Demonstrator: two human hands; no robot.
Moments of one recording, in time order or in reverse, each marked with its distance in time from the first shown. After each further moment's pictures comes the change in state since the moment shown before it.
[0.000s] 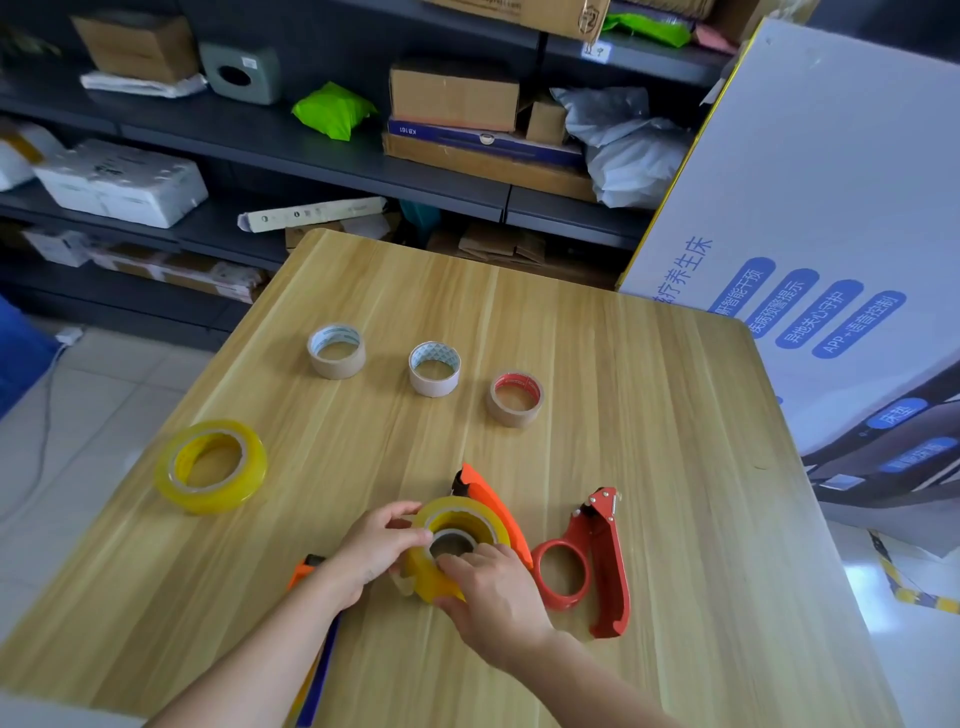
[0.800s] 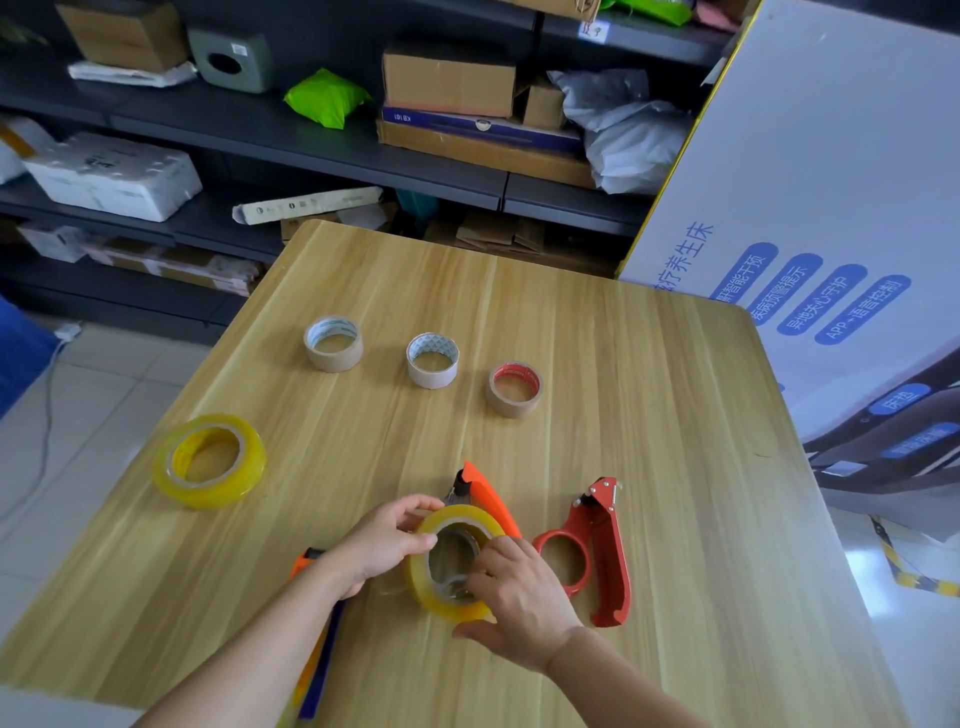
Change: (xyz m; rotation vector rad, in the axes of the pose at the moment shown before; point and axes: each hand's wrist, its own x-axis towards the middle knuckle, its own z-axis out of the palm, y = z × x) left_hand -0.003 0.005 0.001 0.163 -0.164 0.058; right_hand -0.021 0.027 0.000 -0.102 -0.074 -0.113
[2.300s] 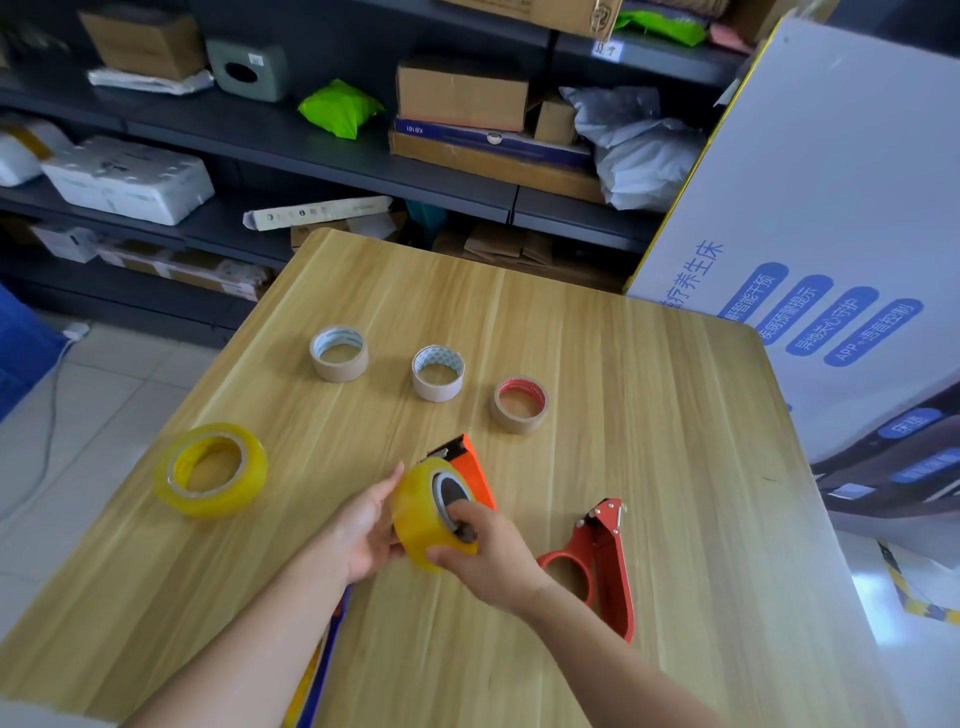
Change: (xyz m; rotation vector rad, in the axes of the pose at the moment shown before) left_hand 0.009 0.033 -0.015 -0.729 0.108 -0.258; right_hand 0.064 -0.011 -0.051 0.748 -0.042 0.409
